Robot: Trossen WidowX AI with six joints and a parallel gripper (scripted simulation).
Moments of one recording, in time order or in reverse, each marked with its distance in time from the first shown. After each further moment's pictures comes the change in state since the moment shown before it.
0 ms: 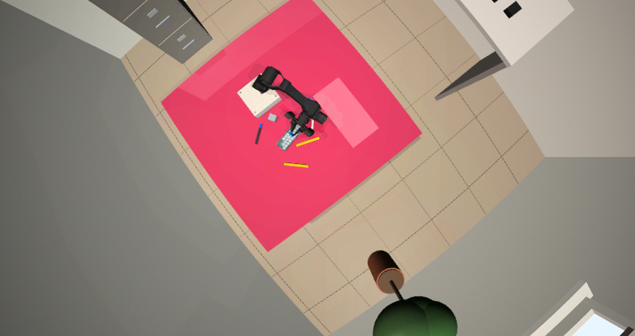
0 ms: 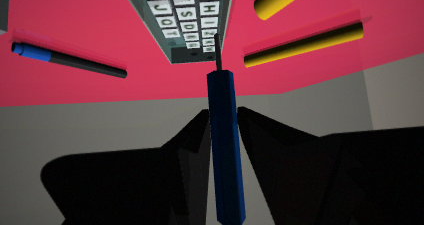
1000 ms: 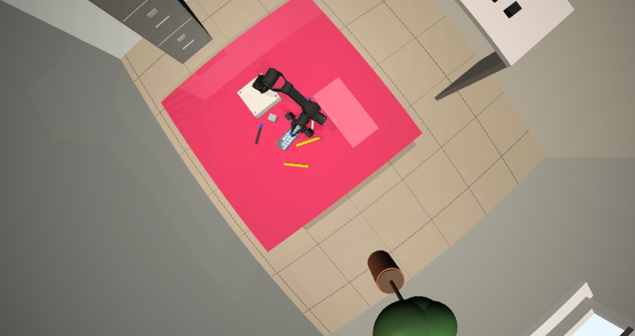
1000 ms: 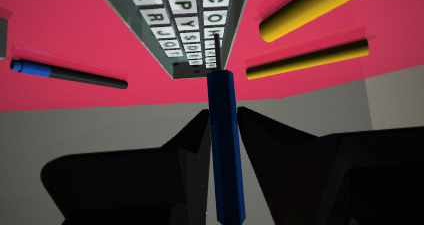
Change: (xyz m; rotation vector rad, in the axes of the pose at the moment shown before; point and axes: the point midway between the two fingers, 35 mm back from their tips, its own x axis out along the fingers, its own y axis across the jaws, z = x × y) arm 0.012 0.002 0.018 -0.005 0.001 0.000
